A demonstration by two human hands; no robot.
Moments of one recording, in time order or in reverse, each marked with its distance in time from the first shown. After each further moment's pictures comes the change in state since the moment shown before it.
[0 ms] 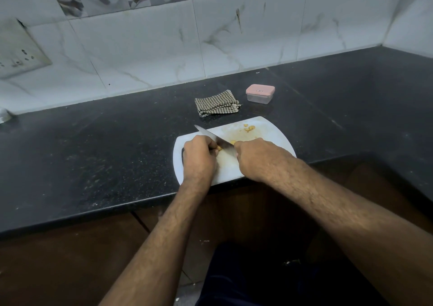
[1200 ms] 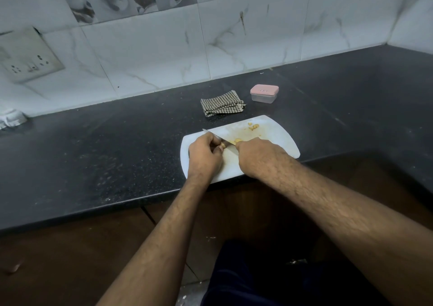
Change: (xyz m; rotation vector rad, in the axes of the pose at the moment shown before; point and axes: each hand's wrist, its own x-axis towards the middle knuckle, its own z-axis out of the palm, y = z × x) left_hand 0.000 -0.014 -0.001 -0.161 -0.041 0.010; right_hand -0.002 -0.016 0.001 -0.084 -0.050 0.060
